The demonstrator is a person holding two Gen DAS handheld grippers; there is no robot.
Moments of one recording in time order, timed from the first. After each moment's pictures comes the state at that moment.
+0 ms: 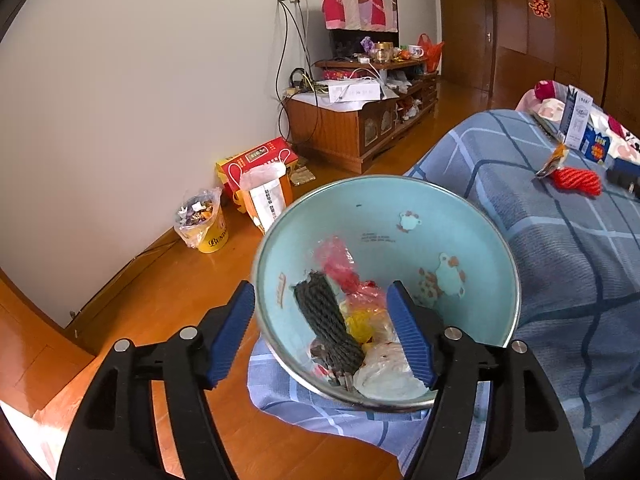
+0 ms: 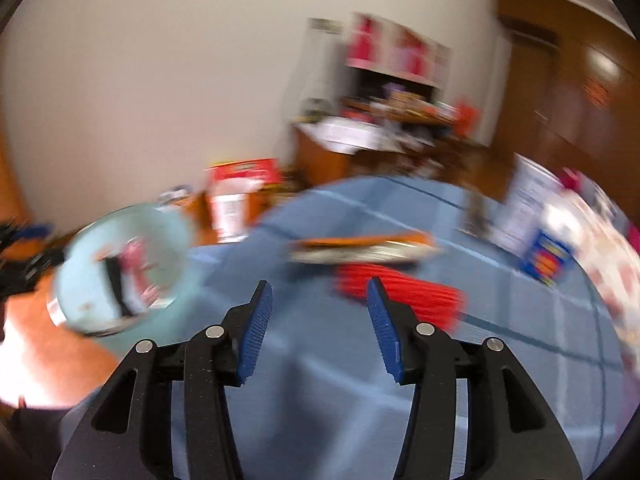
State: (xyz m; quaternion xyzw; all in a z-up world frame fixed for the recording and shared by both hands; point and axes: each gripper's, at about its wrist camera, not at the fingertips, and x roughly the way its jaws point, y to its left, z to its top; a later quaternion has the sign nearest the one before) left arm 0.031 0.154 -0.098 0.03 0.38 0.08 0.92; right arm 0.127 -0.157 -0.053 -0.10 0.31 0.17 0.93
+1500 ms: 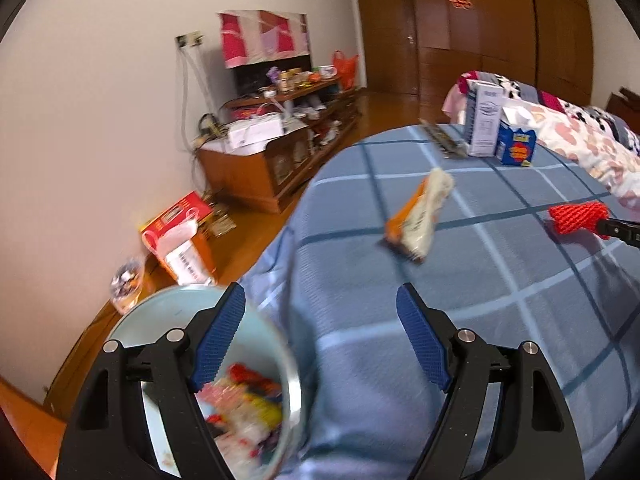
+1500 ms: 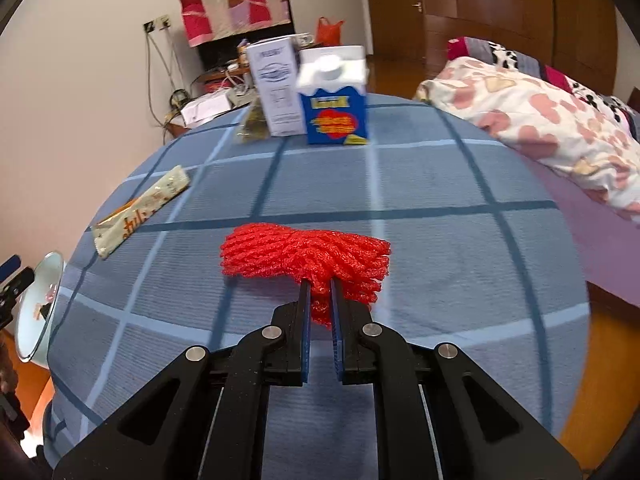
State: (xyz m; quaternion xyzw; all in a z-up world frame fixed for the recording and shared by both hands) left arm 0.109 -0.019 -0.074 0.09 0.34 -0.04 0.94; right arm 0.123 -0.370 -0.085 0.06 0.41 0.02 0.91
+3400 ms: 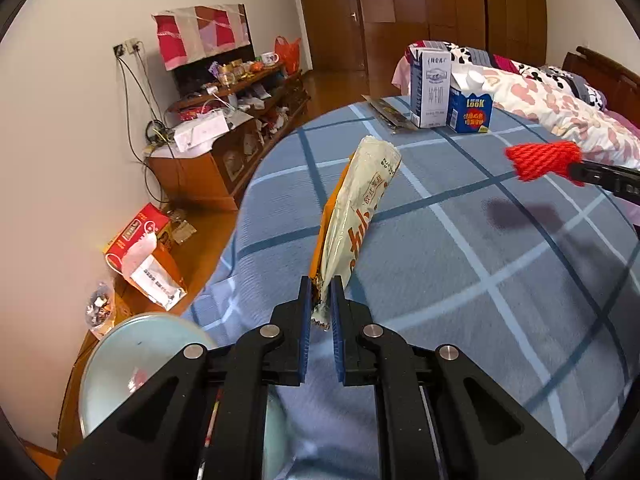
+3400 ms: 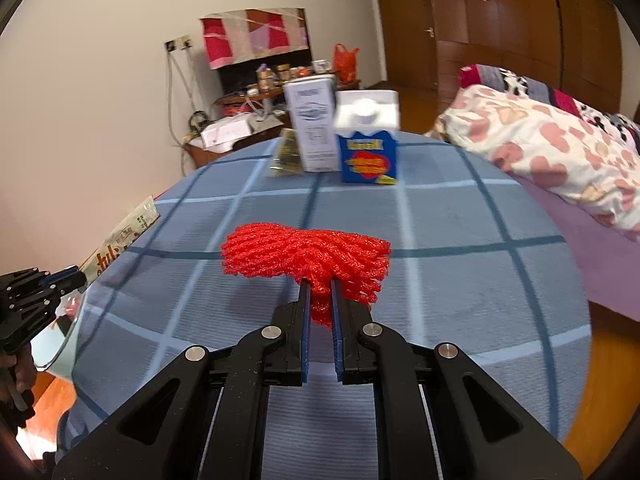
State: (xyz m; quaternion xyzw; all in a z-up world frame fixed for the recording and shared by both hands) left arm 0.122 -0.041 -0.078 0.13 0.37 -0.13 0.91; right arm 0.121 -0.338 -0.060 0.06 0.36 0.05 0.93
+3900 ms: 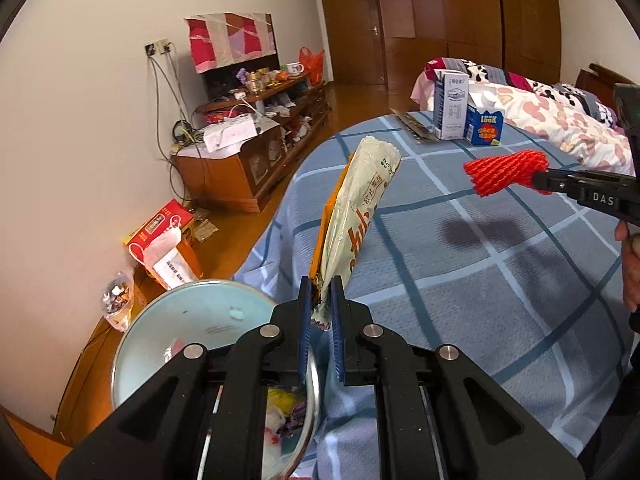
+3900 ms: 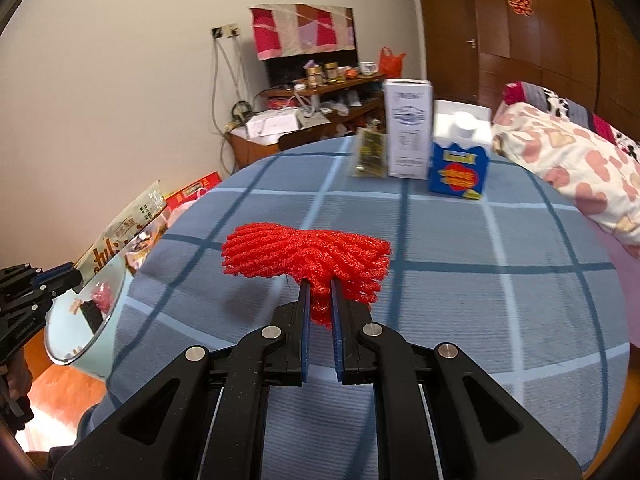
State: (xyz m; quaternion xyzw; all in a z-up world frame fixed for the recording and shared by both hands) left arm 0.080 0.009 -0.060 0.11 0.35 -0.09 0.93; right arm 0.130 -0.264 -0.059 0.03 0.36 0.12 0.93
